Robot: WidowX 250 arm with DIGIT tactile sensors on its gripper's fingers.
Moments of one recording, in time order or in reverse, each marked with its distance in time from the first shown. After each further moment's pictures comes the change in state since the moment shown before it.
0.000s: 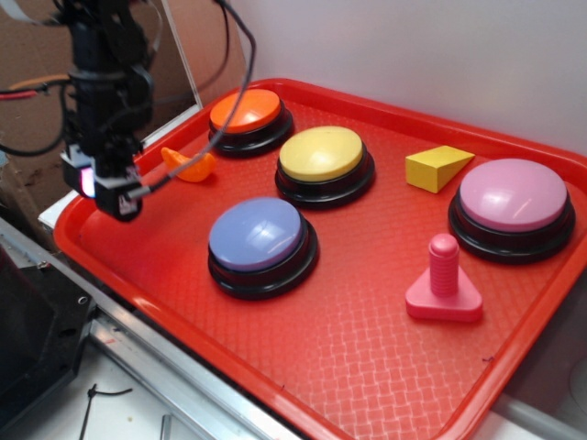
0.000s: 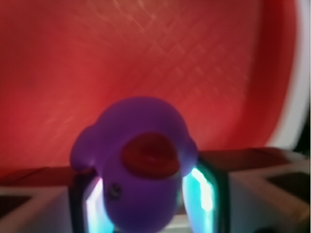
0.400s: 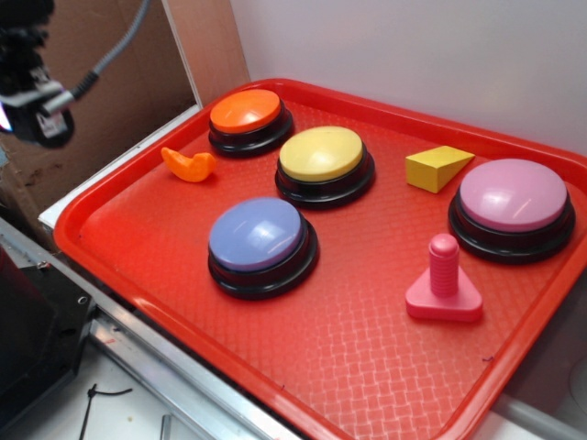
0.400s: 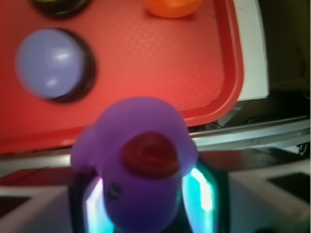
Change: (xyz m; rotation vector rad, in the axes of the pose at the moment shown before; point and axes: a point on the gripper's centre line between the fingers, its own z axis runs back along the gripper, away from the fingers) arm -0.064 -0.044 0.080 -0.097 -0.235 -0.006
